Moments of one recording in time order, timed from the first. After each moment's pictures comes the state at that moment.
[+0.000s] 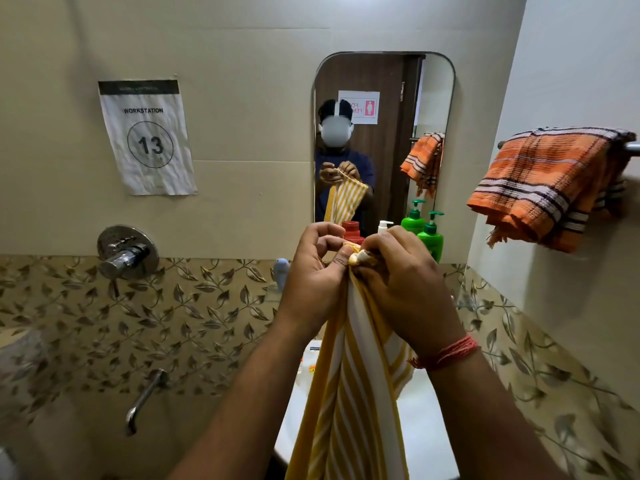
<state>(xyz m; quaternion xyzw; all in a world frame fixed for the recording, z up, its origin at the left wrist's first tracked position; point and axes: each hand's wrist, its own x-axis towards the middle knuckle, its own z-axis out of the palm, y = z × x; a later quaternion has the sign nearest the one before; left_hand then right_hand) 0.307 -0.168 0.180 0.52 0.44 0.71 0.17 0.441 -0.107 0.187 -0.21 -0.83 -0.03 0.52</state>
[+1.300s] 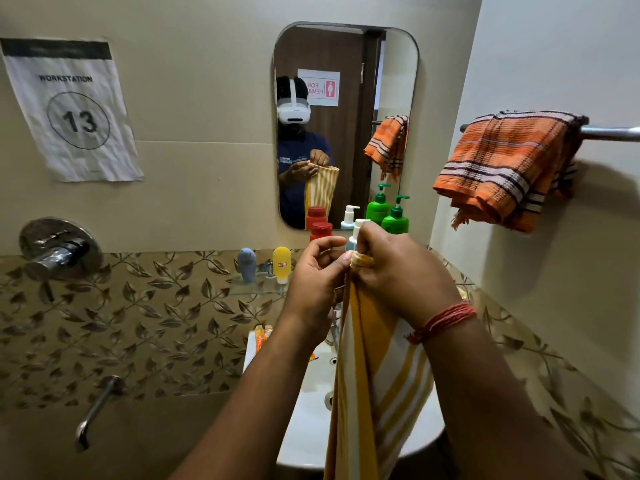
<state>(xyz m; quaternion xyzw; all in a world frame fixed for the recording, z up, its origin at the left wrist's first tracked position) 0.319 -0.120 0.142 0.42 0.35 0.73 0.41 0.456 -0.102 0.204 -0.35 -0.87 -0.06 0.33</state>
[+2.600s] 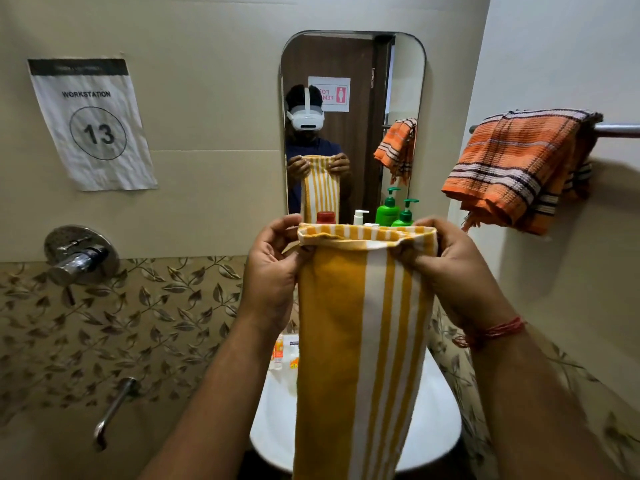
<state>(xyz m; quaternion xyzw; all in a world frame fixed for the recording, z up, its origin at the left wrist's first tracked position) 0.274 -0.144 0.160 0.43 0.35 0.78 0.28 0.504 -0.053 0.188 -0.19 -0.72 0.45 0.50</state>
